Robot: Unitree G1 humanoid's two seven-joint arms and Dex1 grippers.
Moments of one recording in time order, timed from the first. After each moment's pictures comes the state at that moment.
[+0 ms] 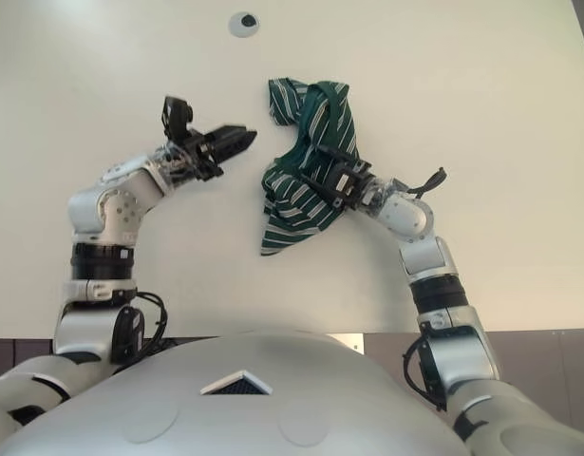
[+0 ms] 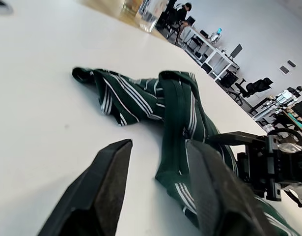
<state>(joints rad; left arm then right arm) -0.20 0.27 0.03 0.06 -0.57 0.76 -0.69 -0.06 -0.37 0.23 0.27 -0.21 -0.38 0.63</state>
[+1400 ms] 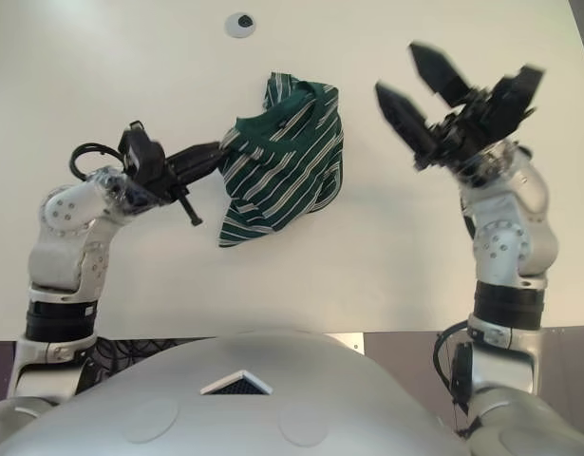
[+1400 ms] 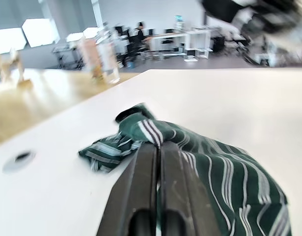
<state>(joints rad) 0.12 0.57 -0.07 -0.31 -0.26 -0.07 -0.98 -0.10 -0.51 -0.16 -0.12 0.77 0.15 0.89</state>
